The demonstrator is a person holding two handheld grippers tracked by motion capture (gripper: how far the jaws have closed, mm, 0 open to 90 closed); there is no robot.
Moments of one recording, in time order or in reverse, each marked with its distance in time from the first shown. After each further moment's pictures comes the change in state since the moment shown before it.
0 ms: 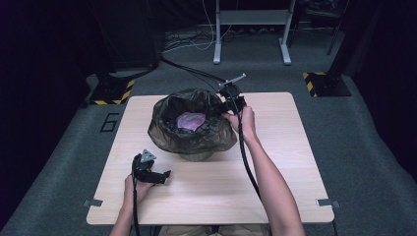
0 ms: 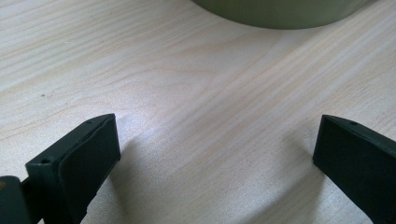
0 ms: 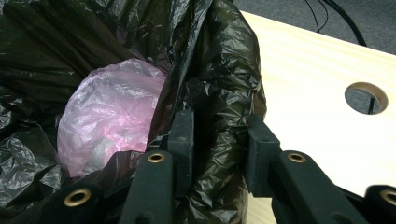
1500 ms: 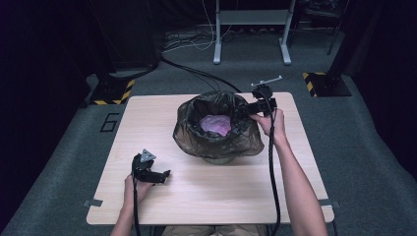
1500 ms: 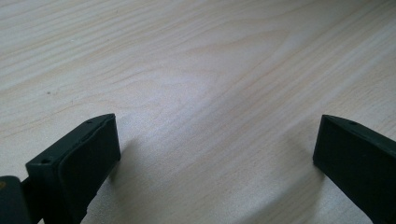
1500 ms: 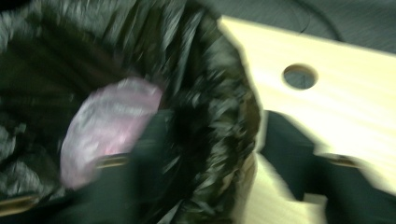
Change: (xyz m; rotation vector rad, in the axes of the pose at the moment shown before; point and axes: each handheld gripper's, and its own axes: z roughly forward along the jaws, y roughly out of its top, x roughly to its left) left arm 0.001 0.000 0.000 0.003 0.012 -0.008; right arm -0.070 -0.035 -0.051 -0.078 -0.008 0.049
